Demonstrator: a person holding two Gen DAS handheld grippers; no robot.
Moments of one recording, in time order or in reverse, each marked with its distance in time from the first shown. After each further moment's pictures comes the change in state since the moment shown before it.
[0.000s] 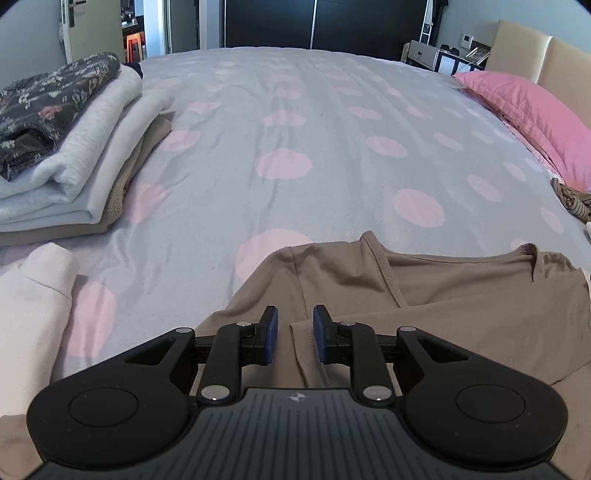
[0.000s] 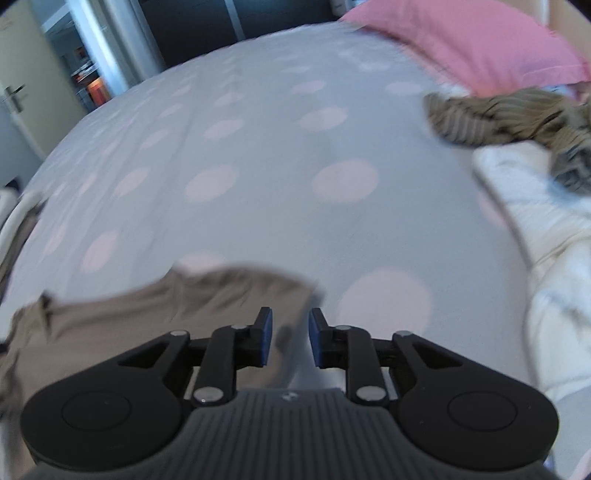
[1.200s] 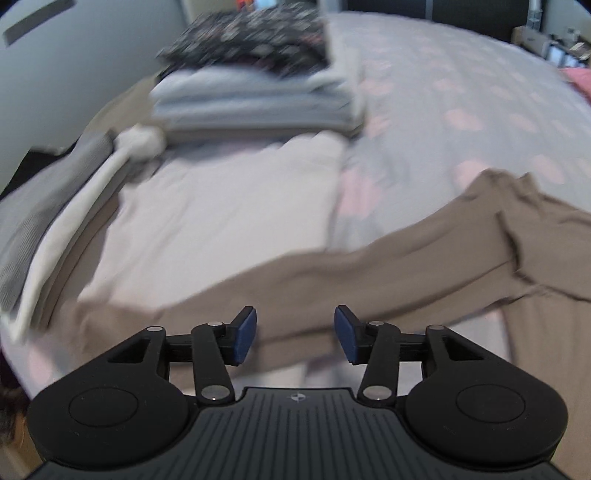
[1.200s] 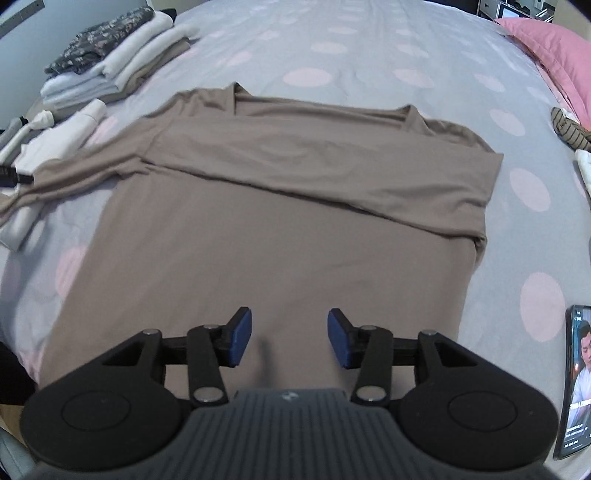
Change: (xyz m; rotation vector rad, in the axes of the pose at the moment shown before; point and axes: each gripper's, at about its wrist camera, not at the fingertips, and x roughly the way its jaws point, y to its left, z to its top) left arm -0.117 0.135 -0.076 -0.182 0.162 0.344; right arm -0.091 0.153 -0.160 -0.386 0.180 0.114
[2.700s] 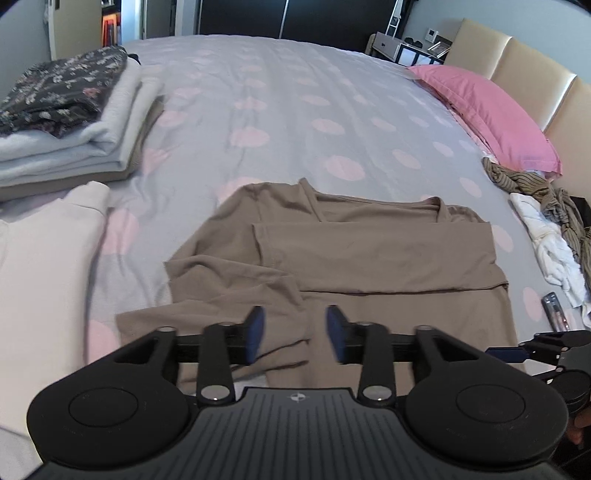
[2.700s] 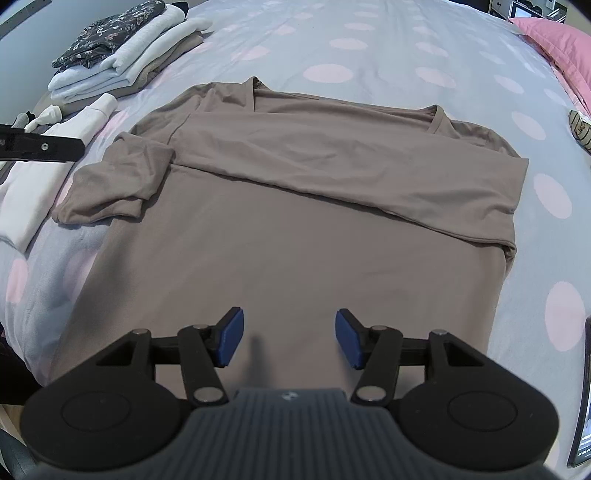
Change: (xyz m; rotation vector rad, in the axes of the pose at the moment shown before) left arm -0.060 -0.122 -0.005 0.188 -0.088 -0.470; right arm 0.018 0.016 0.007 -0.008 0.017 0.025
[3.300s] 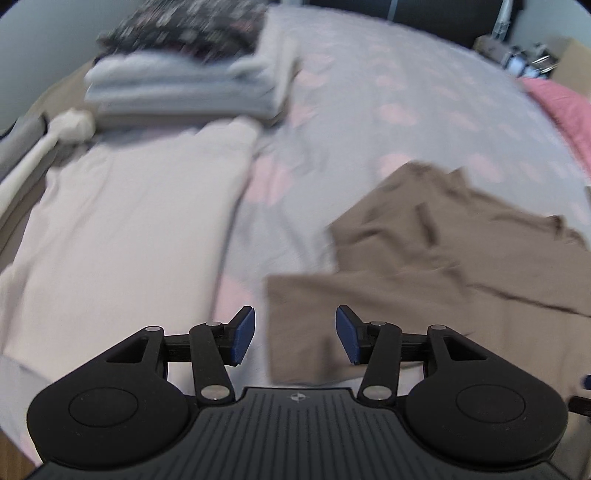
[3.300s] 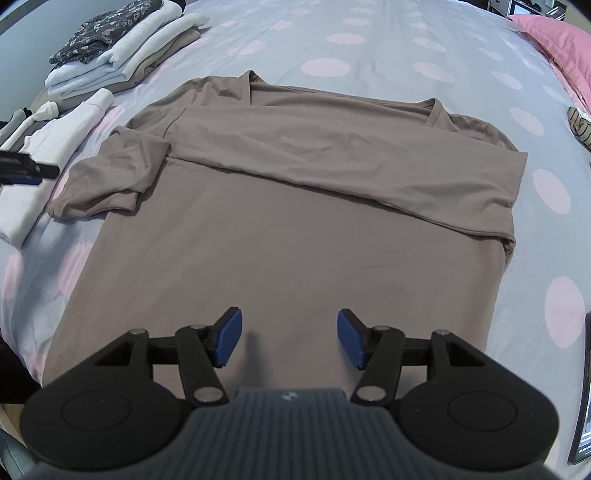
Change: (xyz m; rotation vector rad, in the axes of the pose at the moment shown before) left arm 0.026 0.101 -0.024 -0.214 0.104 0.266; right arm 0.003 -0.002 -0.004 -0.002 0.013 -0.006
